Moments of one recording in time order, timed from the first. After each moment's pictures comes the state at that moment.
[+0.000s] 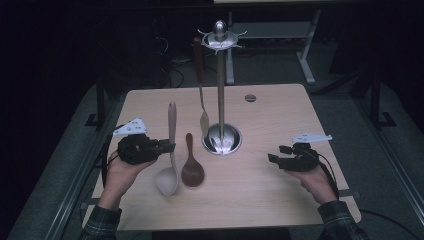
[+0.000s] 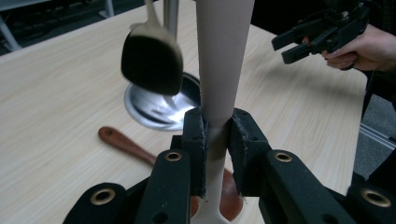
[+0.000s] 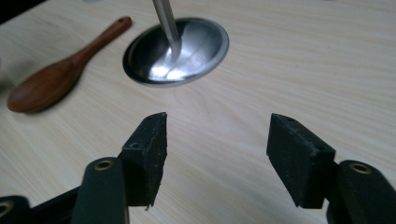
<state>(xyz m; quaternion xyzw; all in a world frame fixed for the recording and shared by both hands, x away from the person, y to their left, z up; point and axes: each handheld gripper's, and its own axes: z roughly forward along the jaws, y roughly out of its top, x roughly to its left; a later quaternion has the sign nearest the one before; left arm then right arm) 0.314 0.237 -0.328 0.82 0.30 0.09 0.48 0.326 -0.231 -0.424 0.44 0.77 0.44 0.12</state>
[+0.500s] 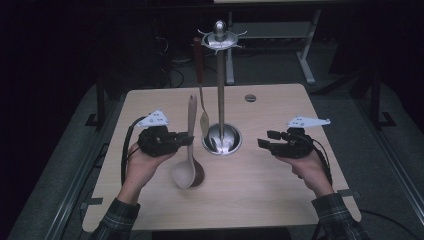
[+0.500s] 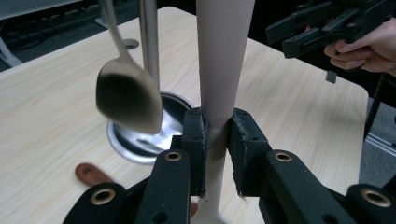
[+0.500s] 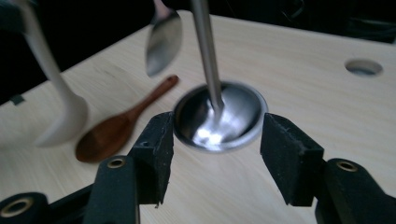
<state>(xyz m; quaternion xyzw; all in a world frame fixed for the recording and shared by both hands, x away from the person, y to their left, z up) 0.330 0.187 -0.320 0.82 0.29 0.10 0.49 0.337 -0.203 -0.370 0.39 0.76 0.50 0.11</state>
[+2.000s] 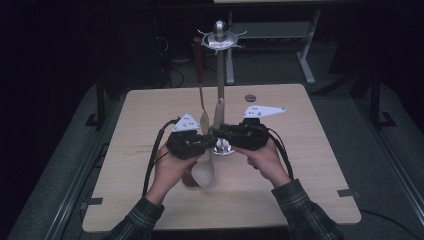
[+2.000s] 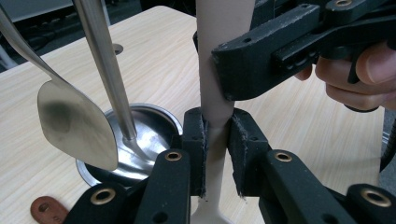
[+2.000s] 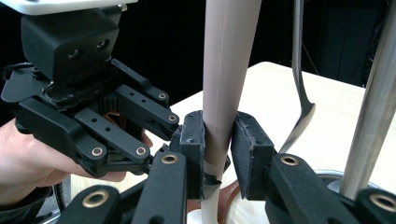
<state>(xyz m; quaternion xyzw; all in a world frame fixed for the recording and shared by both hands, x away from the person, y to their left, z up) 0.328 0.127 -0.335 0.82 0.28 0.12 0.47 0.345 -0.094 -0.334 0.29 0.75 0.59 0.05</state>
